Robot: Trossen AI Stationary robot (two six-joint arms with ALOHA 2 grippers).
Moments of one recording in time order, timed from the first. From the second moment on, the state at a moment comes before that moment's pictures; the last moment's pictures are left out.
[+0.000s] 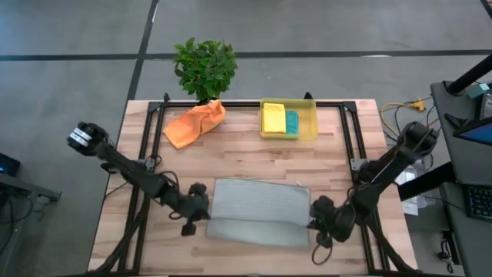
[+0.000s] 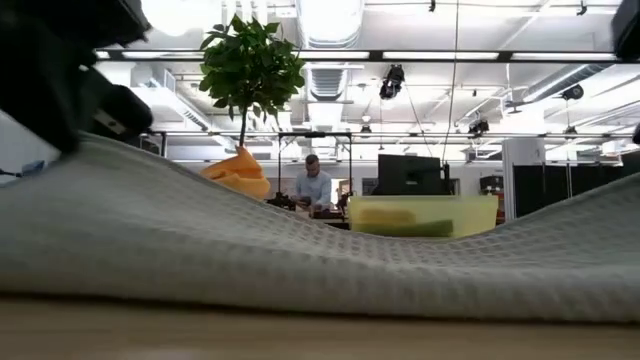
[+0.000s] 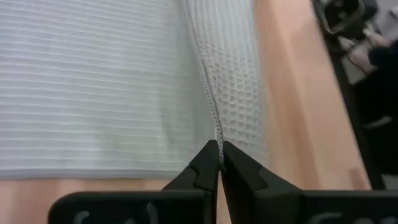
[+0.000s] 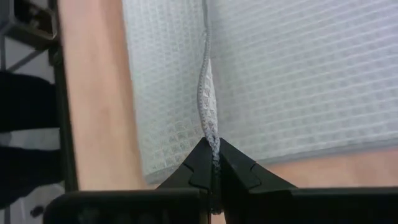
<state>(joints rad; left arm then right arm) -0.55 1.29 0.63 -0.14 -0.09 -0.52 0.85 1.38 0.64 -0.26 0.32 1.15</state>
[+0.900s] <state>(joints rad) -0.34 1.26 0.53 -0.15 -0.18 -0.32 0.68 1.20 0.54 -0.46 0.34 1.21</state>
